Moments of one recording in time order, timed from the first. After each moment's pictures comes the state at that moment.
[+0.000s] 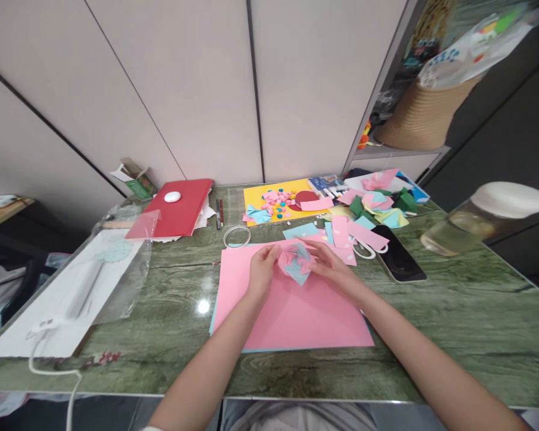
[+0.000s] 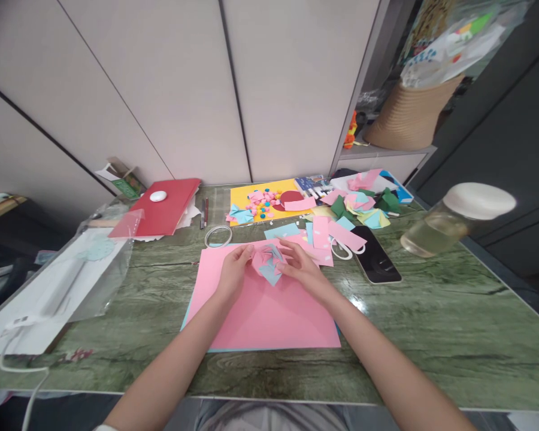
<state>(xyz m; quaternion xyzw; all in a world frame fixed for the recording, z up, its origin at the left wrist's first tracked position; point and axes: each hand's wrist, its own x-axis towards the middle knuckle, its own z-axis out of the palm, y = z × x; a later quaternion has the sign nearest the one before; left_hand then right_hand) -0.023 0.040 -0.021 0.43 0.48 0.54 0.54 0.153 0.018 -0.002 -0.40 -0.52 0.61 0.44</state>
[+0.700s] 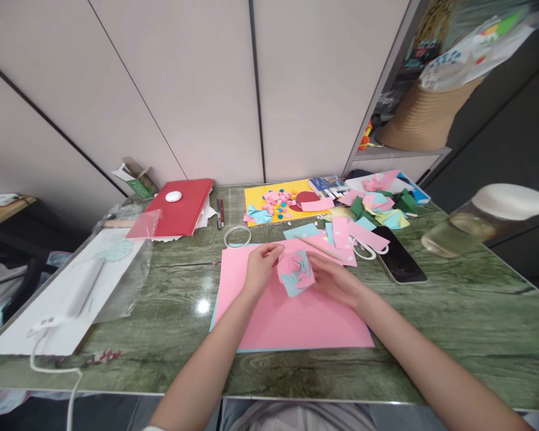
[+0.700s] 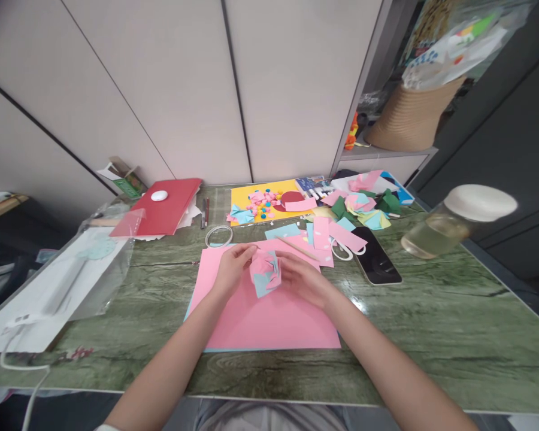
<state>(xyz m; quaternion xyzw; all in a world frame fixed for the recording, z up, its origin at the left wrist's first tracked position) -0.031 0.045 -0.019 0.42 0.48 0.51 0.58 0.149 0.021 -0.015 -0.33 -0.34 0.79 0.38</state>
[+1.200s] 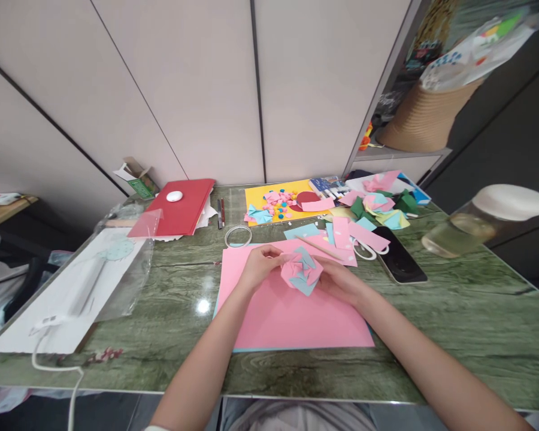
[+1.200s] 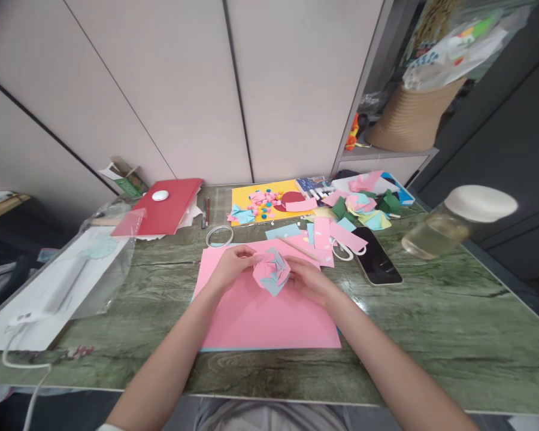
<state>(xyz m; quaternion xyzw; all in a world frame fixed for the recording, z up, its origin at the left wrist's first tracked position) -0.042 0.047 -0.006 0.49 0.49 0.42 0.59 0.154 0.026 -0.026 -0.37 -0.38 0.77 0.37</state>
